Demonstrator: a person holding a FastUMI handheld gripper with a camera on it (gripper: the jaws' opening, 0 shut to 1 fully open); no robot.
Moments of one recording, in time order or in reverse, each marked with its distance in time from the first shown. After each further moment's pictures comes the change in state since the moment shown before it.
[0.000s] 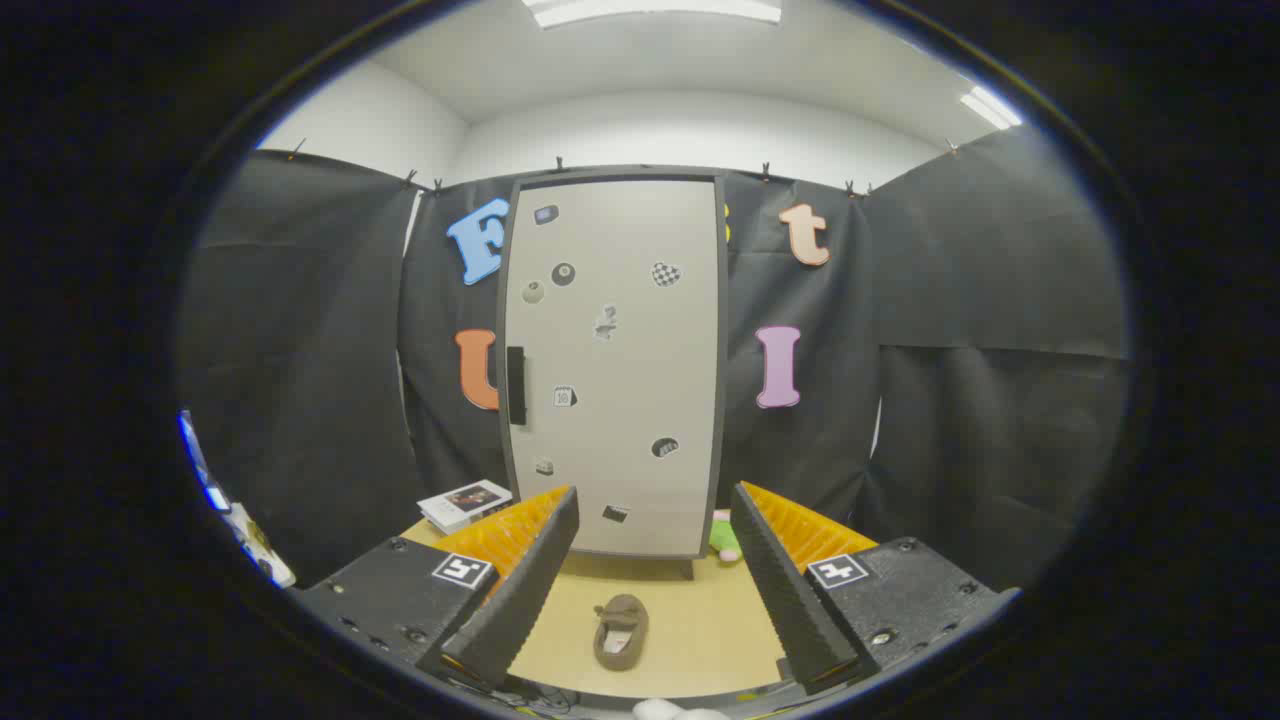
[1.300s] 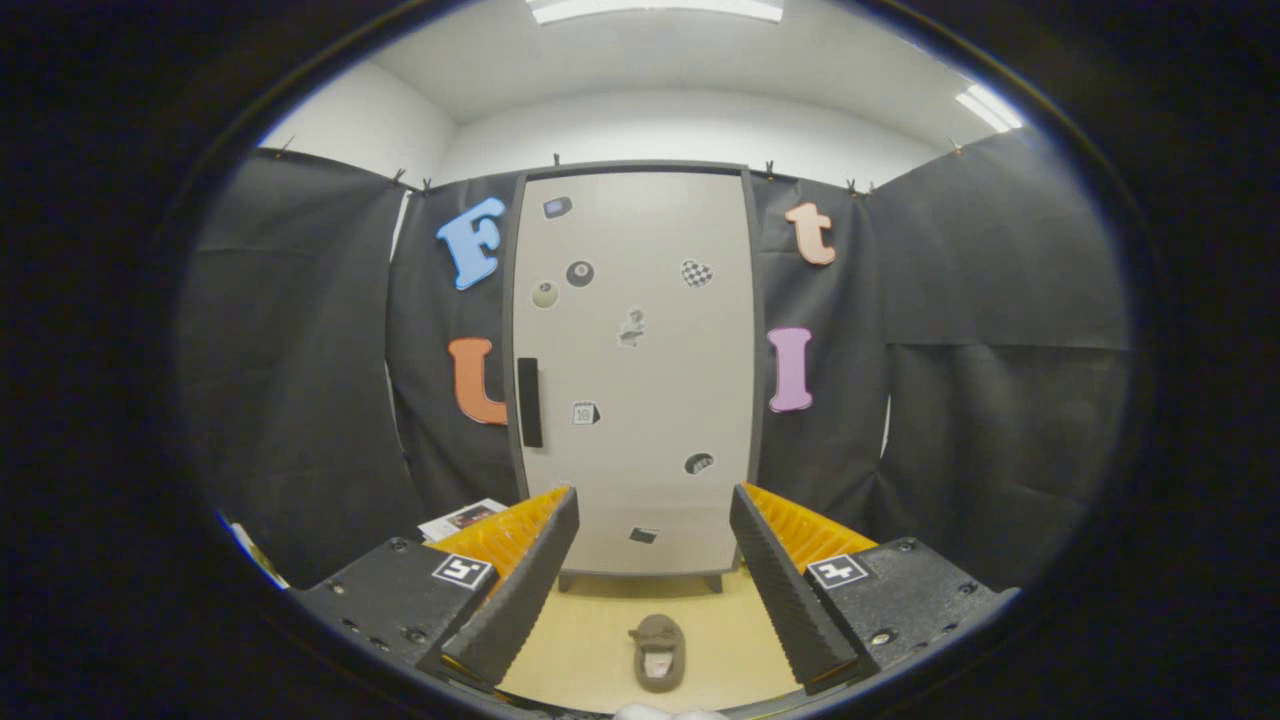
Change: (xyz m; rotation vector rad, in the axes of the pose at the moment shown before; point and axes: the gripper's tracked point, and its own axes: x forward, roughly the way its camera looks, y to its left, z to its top) arm 0.082 0.085 0.012 0.038 -0.007 -0.009
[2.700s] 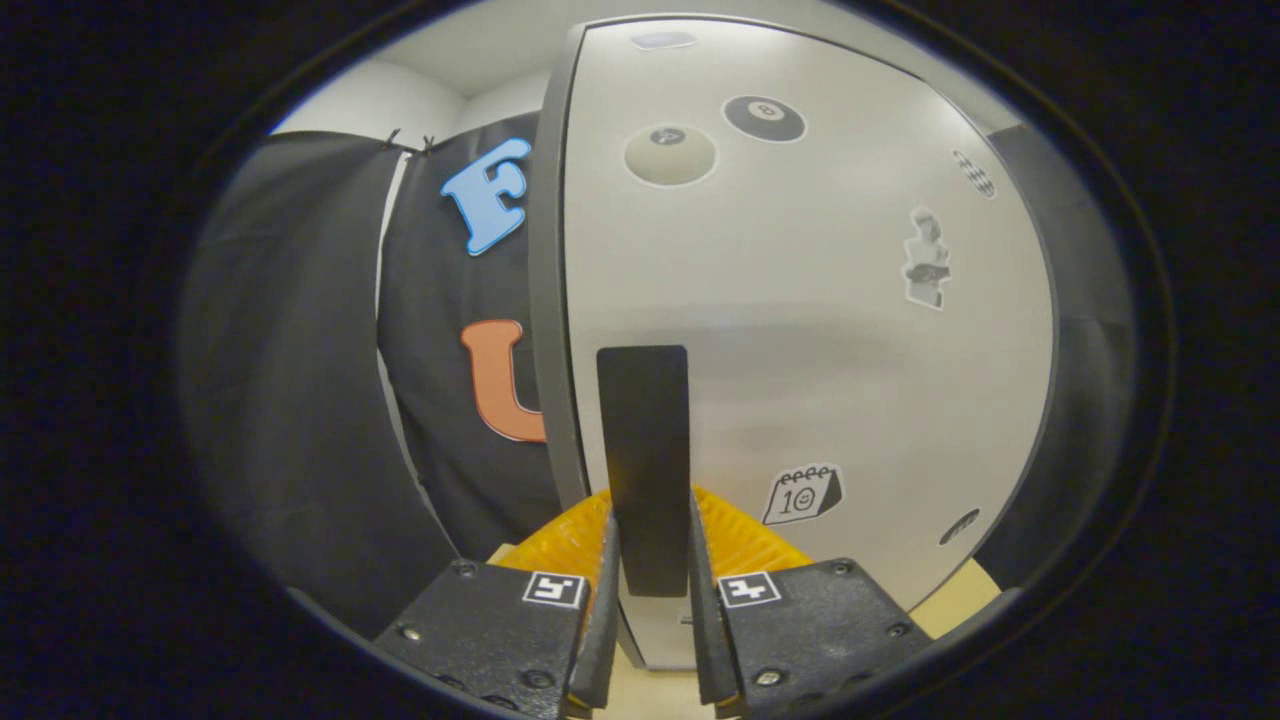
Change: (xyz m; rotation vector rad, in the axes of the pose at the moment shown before) arm 0.293 0.153 0.007 0.029 0.074 0.123
